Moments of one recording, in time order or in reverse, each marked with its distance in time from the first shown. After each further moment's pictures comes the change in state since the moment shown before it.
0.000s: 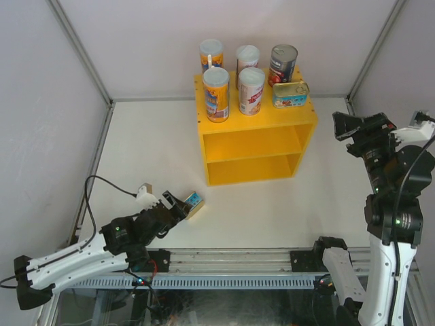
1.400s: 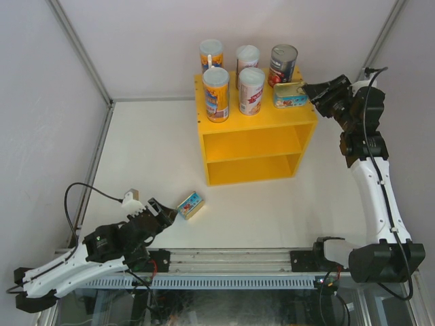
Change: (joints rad) left arm -0.018 -0.266 0.000 -0.278 -0.055 0.031; right arm 0.127 0.463 0.000 0.367 -0.105 0.143
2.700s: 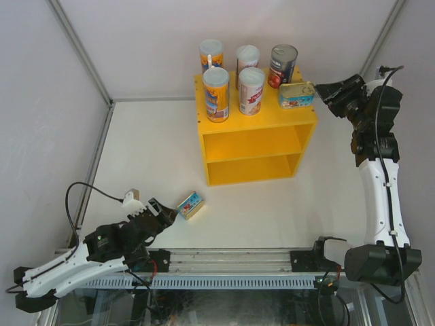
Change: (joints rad) left arm 0.000 0.006 0.000 0.001 0.000 0.000; right arm -0.129 -0.008 0.038 -0.067 -0.087 -0.059
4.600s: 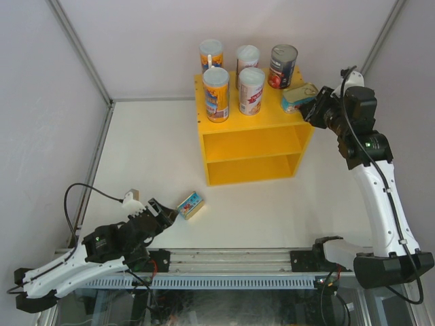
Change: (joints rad) left arm 0.000 -0.025 0.000 0.006 0.022 0.000; right arm 0.259 -0.021 0.103 -0.338 0.240 -0.387
